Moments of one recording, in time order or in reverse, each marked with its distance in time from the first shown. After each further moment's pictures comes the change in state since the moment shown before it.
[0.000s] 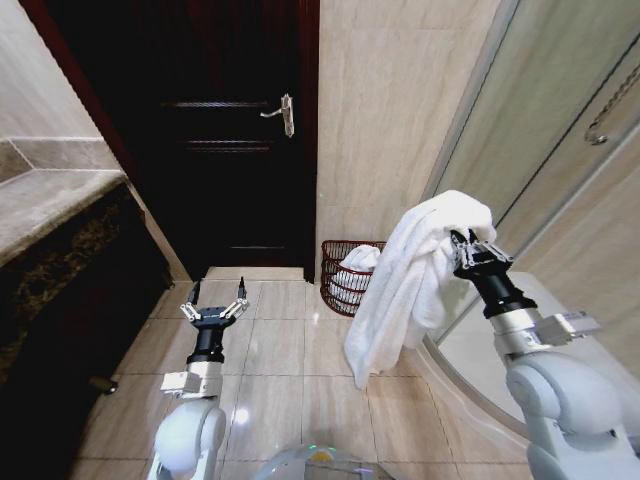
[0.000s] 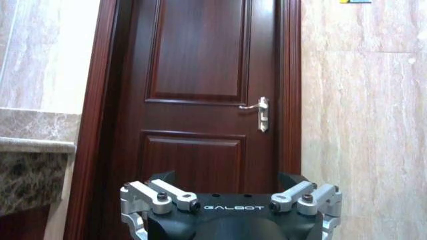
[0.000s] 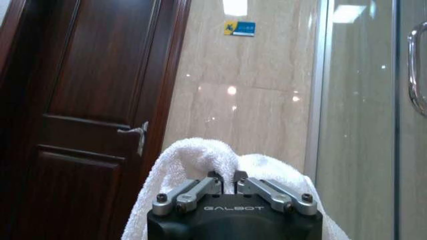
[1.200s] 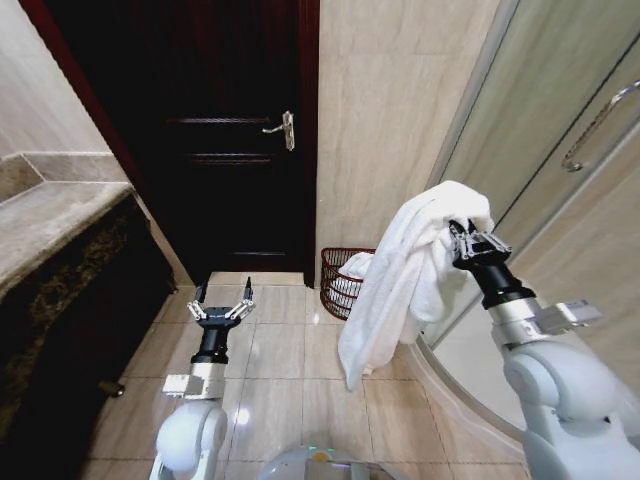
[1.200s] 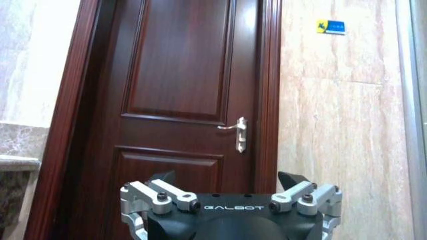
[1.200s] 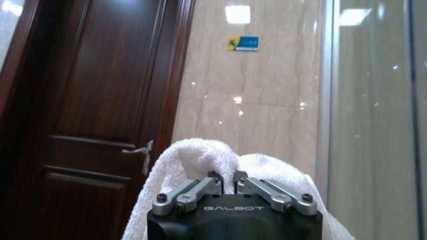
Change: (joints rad) left arm -0.005 0.002 0.007 0.025 -0.046 -0.057 0.091; right arm 0.063 0.018 -0.037 -0.032 0.008 -0.013 -0.036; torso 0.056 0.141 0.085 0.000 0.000
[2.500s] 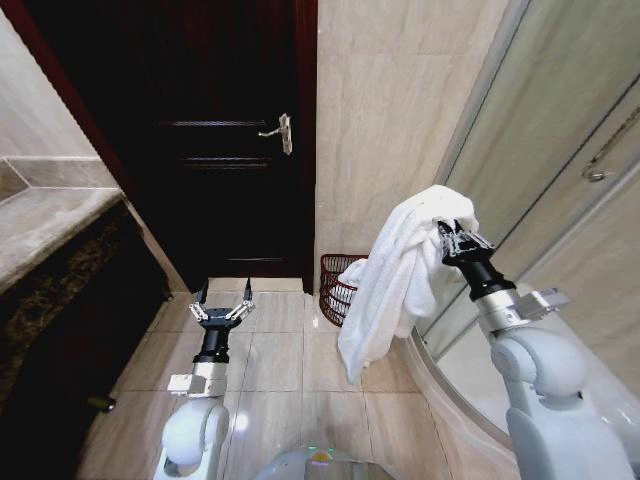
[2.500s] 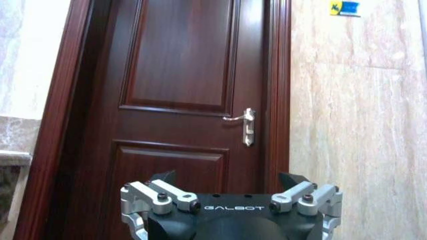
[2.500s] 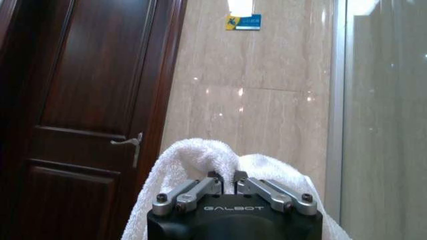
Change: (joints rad) left arm -0.027 -0.006 -0.011 0.063 0.006 -0.031 0.000; right arm 0.073 -0.002 -0.021 -0.087 -0.015 0.011 -0.034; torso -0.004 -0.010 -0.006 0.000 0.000
